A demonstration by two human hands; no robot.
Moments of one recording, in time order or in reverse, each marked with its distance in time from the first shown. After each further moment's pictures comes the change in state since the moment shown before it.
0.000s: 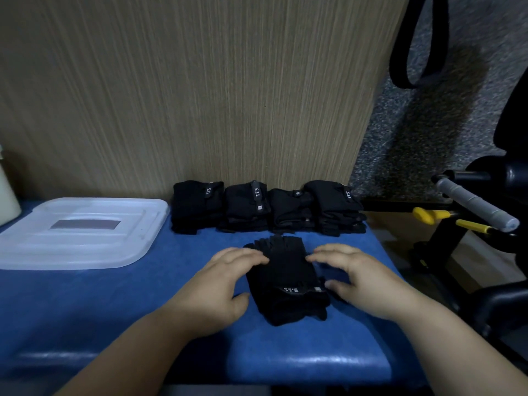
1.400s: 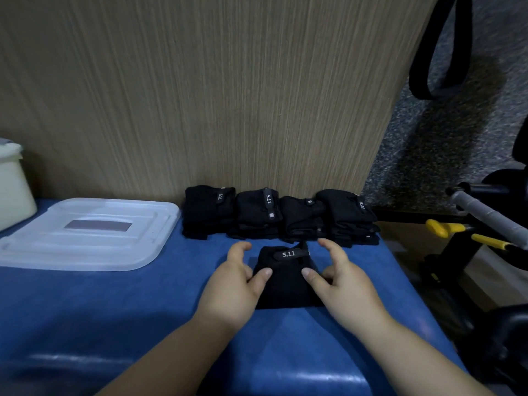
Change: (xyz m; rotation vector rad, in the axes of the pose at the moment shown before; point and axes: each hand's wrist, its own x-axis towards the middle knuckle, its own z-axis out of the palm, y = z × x) left_hand 0.017 0.017 0.017 -0.366 0.349 -0.447; right_hand 0.022 -0.047 0.033 0.269 0.308 0.296
